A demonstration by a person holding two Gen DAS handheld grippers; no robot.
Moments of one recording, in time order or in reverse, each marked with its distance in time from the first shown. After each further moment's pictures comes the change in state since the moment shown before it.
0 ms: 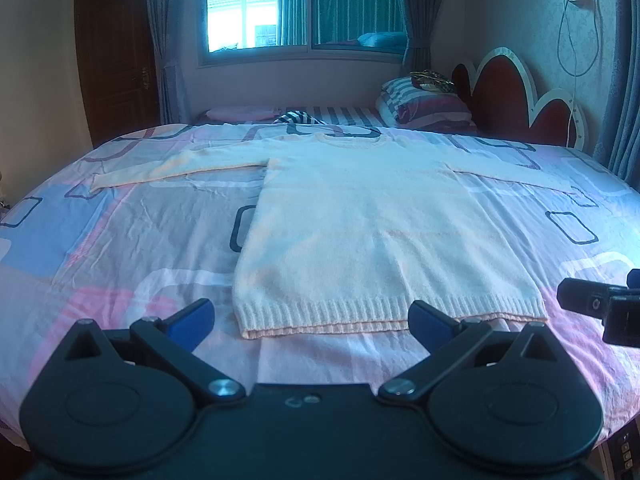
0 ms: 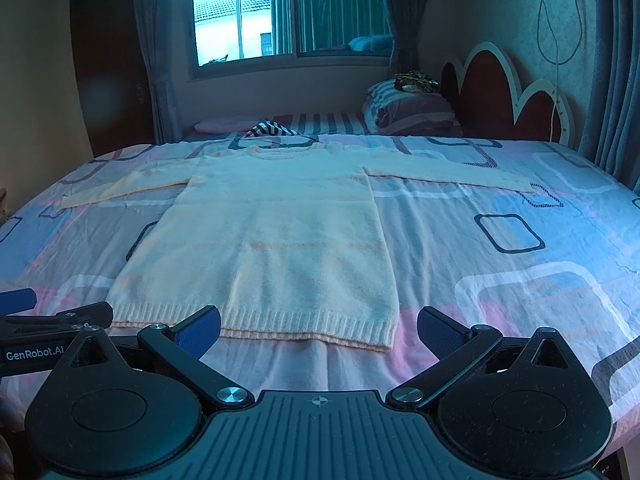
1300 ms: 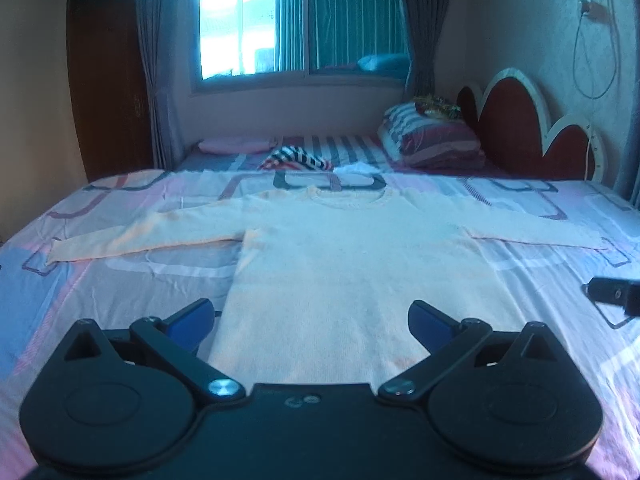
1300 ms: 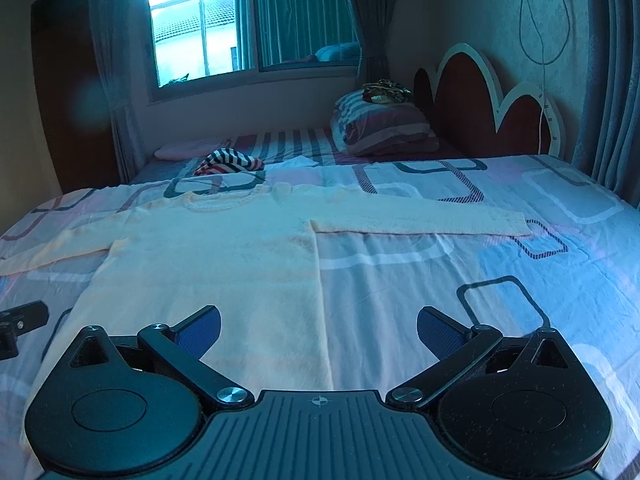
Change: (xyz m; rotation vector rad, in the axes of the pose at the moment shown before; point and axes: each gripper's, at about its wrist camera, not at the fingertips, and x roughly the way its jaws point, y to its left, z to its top) left arm 0.117 -0.025 0.105 0.004 -0.053 0.013; right arm 0.122 -0.082 0.107 0.064 -0.036 -0.059
